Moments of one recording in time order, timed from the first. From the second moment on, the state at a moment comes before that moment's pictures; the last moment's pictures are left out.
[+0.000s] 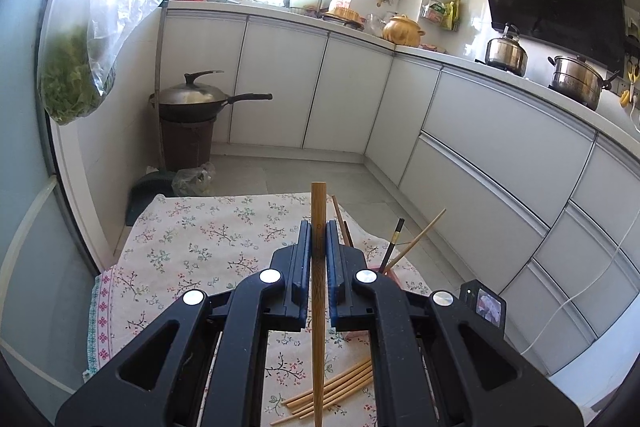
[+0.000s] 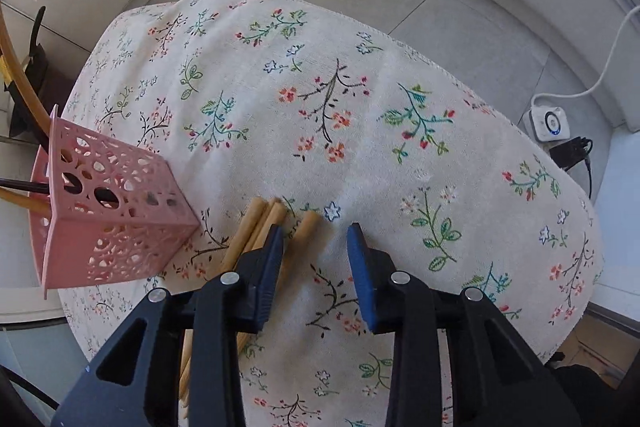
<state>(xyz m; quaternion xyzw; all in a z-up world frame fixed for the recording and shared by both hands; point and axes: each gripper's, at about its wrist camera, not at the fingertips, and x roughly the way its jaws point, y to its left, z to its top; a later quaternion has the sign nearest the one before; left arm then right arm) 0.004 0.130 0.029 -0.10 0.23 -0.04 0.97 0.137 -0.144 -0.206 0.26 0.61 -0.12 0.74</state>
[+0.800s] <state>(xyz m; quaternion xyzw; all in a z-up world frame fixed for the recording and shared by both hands) 0.002 0.117 0.030 -0.08 0.23 -0.04 0.97 0.016 -0.164 -0.052 0.21 0.39 0.03 0.89</state>
